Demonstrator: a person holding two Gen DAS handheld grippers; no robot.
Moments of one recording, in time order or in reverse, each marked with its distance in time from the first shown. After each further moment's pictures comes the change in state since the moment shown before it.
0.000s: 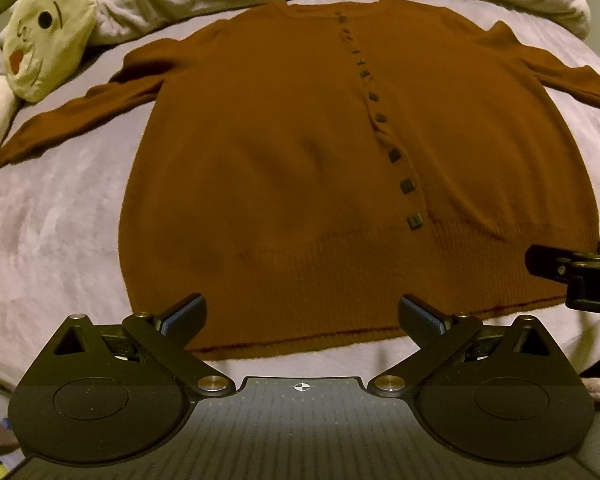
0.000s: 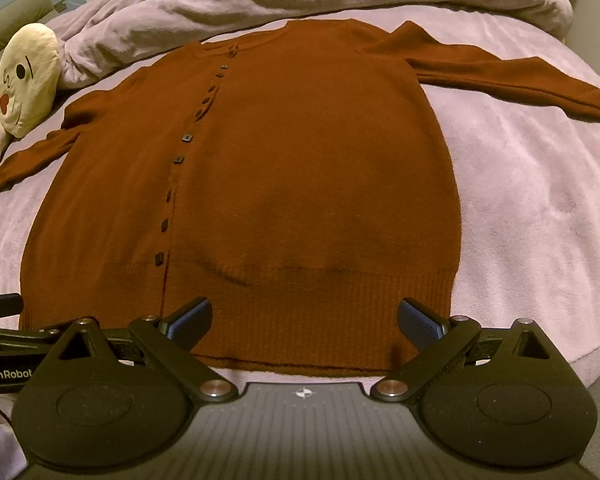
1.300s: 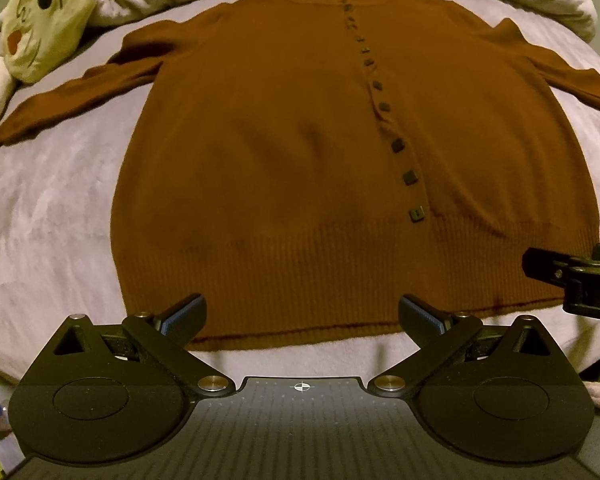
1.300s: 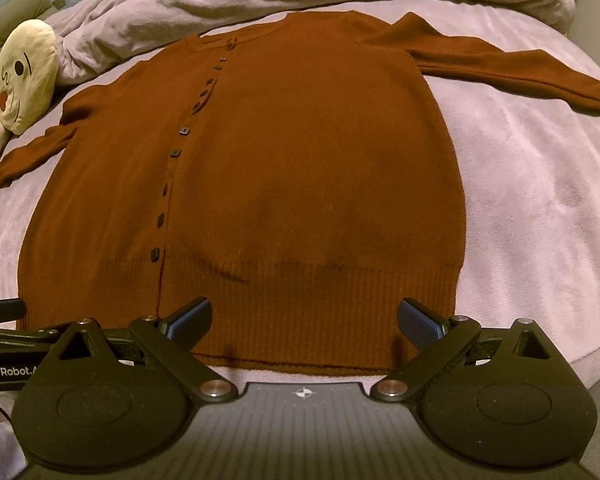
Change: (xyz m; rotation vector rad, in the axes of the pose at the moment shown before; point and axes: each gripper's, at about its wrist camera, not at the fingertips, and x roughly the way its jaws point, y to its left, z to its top) left arm 0.008 0.002 0.002 -0.038 0.039 -0.016; right arm 0.005 -0.001 -0.002 0.003 0.013 -0.001
